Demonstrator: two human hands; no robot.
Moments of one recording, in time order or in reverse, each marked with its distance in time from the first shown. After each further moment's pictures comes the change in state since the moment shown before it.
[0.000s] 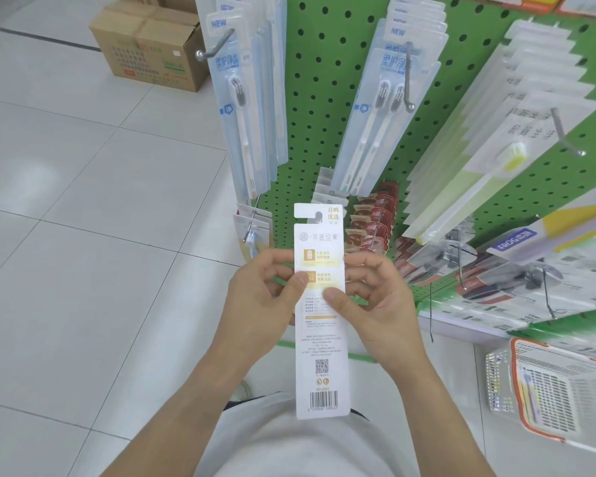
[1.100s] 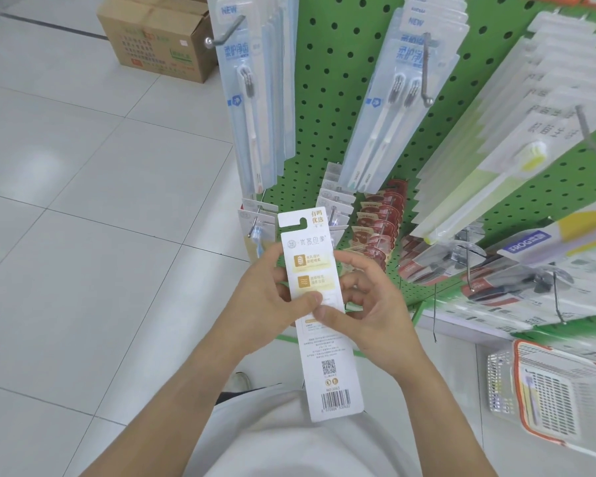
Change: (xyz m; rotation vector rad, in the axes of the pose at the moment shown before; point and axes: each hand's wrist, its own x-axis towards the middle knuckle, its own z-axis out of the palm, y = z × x) left_hand 0.010 -0.007 -0.010 0.109 -0.179 -0.112; right_hand 0.001 0.008 -0.002 -0.104 -0.171 0.085
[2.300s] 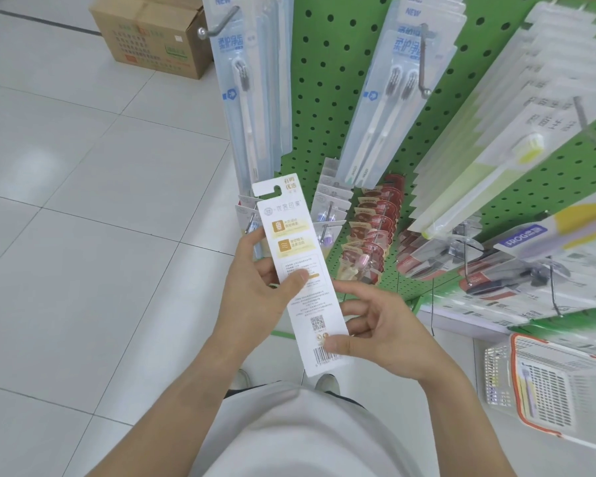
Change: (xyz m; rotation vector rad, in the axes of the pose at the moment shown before) left_hand 0.001 -0.009 0.006 -0.163 0.233 0.061; right_hand -0.013 -0.005 -0.020 -0.008 -0.272 0.206
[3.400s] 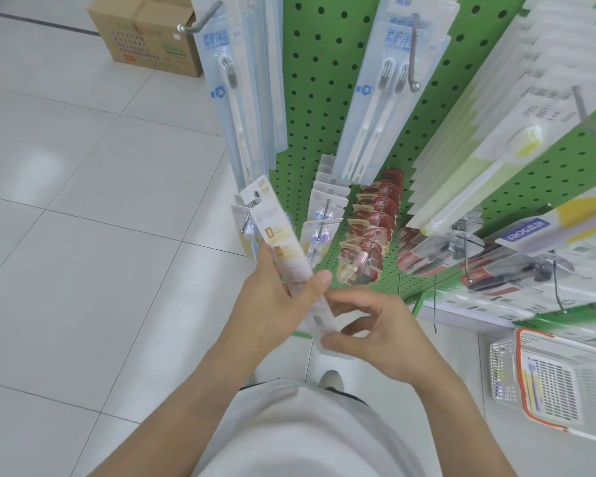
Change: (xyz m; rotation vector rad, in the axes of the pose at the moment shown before) left_hand -0.006 0.004 0.013 0.383 -0.115 0.013; right_hand -0.001 0.008 -0.001 -0.249 0.137 -0.085
